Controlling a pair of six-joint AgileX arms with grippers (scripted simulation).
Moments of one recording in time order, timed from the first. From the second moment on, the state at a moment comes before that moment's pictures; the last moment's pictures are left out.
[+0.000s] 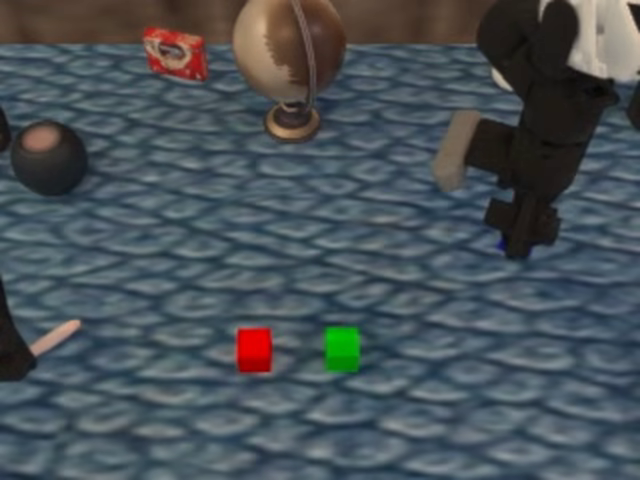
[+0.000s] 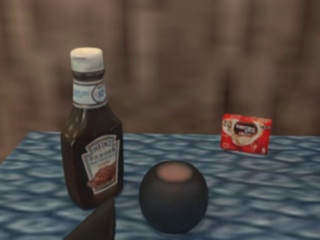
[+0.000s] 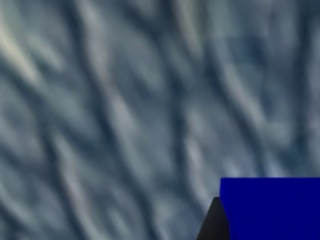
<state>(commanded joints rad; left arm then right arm) 0.02 0.00 0.00 0.00 0.00 0.00 0.37 2.10 1.66 -1.13 -0.01 -0.79</state>
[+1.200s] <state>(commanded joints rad) 0.02 0.00 0.00 0.00 0.00 0.00 0.65 2.02 1.33 -0.87 -0.01 -0.90</state>
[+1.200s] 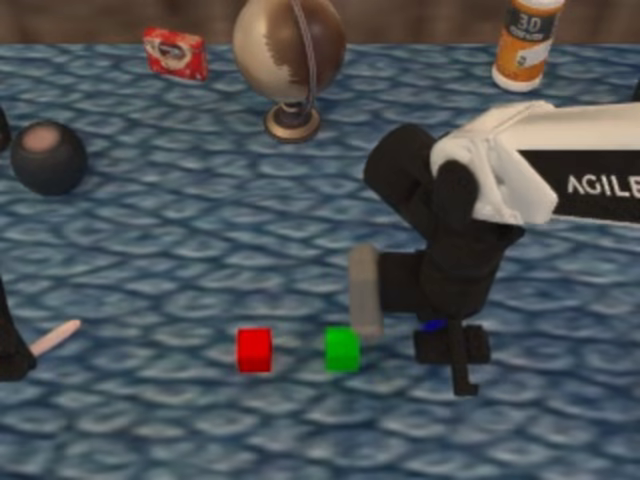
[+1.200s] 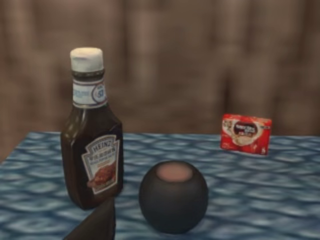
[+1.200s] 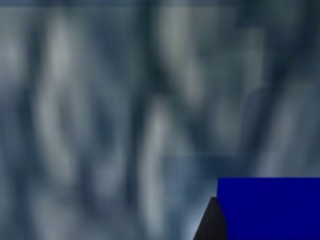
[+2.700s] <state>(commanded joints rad) 0.02 0.00 0.00 0.00 0.00 0.00 0.66 2.03 1.31 -0.85 -0.01 -0.90</state>
